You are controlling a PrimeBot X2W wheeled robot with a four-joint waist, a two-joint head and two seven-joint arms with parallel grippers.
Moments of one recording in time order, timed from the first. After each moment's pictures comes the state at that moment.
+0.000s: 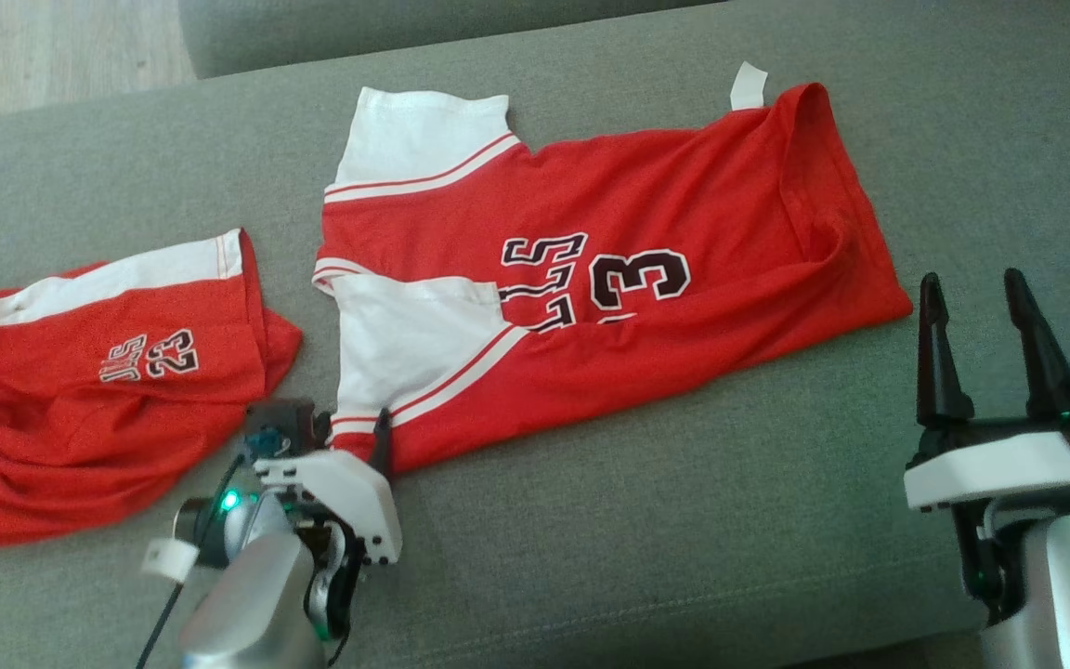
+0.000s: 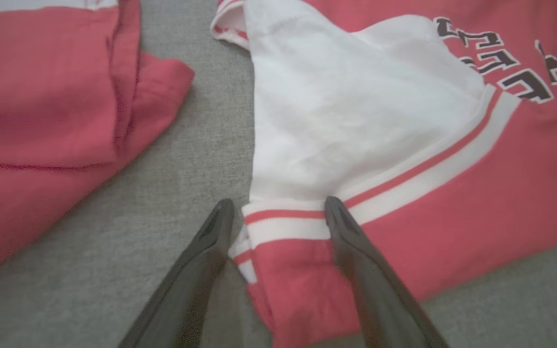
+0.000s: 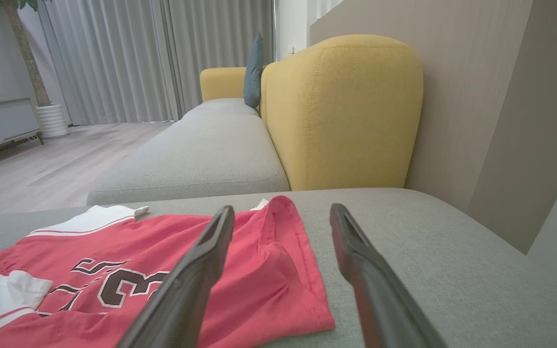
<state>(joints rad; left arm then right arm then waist) -0.37 0.06 -0.43 0.79 -0.41 0.10 -0.11 -0.12 -0.07 -0.09 0.11 0.08 0.13 -0.13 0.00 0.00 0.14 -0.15</state>
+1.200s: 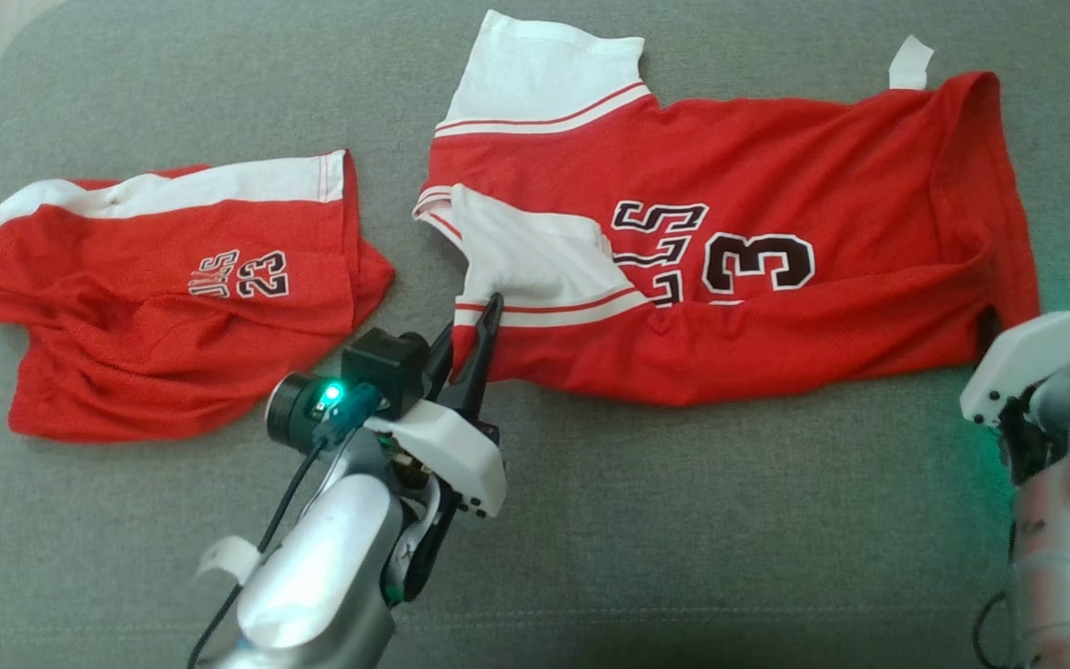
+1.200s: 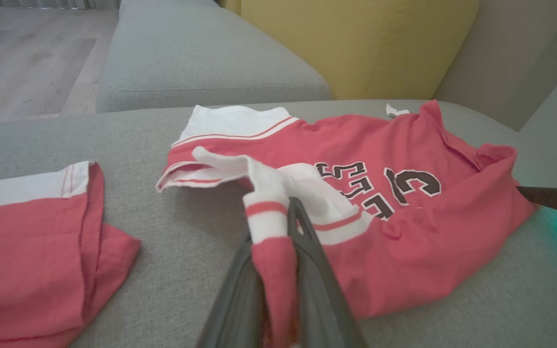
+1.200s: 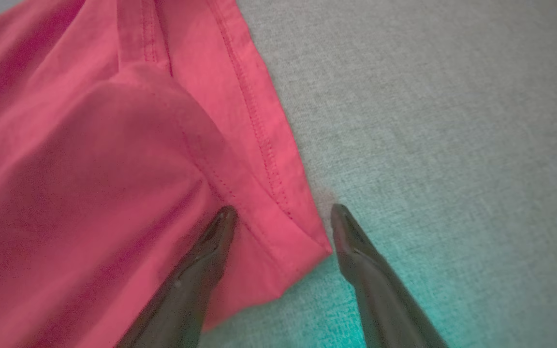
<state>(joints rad) -0.39 0.07 -0.60 0.39 -0.34 0.08 -0.18 -0.57 -0.05 -0.57 0.78 -0.24 0.13 0.28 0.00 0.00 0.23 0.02</state>
